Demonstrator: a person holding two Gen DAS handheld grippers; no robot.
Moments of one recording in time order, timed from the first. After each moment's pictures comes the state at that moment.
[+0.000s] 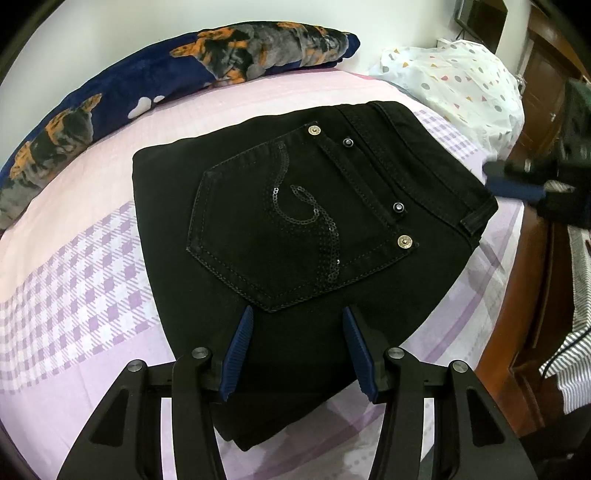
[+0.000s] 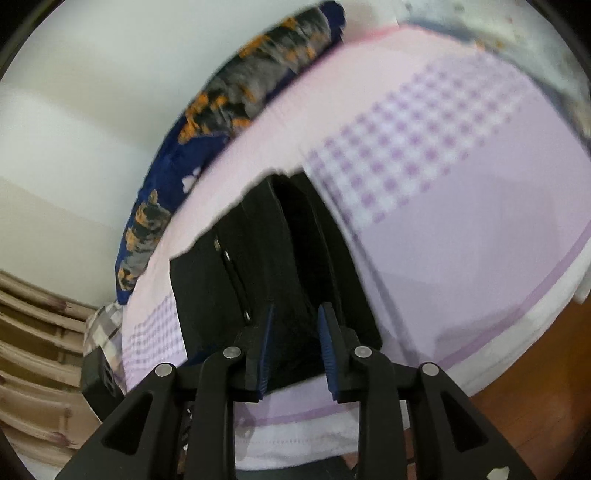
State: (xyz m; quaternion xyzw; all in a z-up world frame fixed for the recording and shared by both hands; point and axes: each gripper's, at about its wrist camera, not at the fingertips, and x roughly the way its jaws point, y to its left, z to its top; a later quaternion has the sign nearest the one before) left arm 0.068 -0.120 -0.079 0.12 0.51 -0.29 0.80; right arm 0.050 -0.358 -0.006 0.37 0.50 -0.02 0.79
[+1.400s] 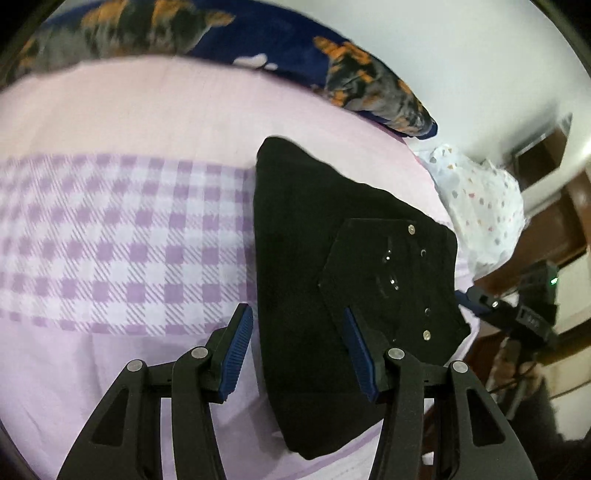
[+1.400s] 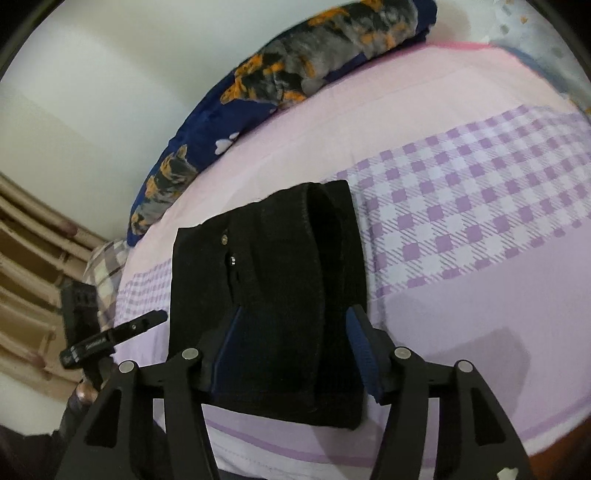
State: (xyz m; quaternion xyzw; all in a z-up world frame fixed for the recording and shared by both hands) left arm 0.140 -0.012 -0.082 -0.17 0.57 -0.25 0.77; right arm 0.099 -0.376 -0.035 0.28 0.53 0.12 0.79
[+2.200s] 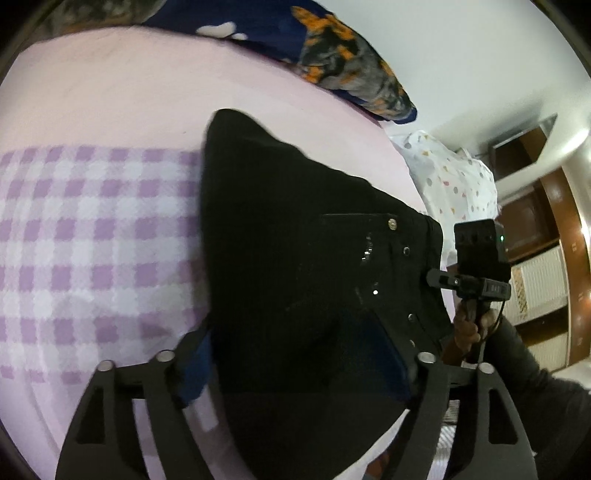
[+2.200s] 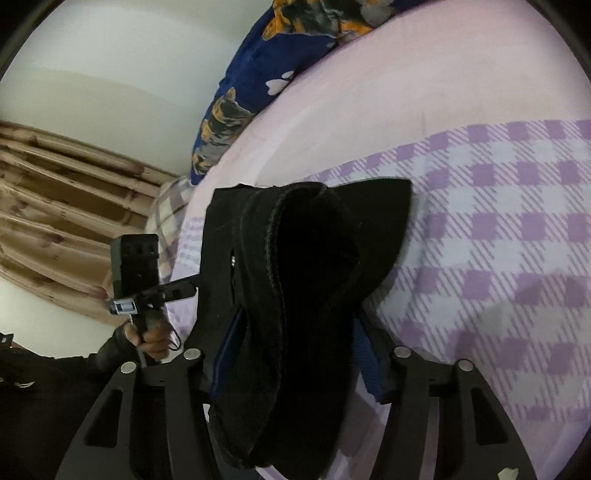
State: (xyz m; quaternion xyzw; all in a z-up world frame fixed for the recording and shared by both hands) left arm 0.163 -0.041 -0.100 -0.18 0.58 -0.31 0.73; right arm 0.163 -0.384 -0.099 0.30 0.58 0.32 0.69
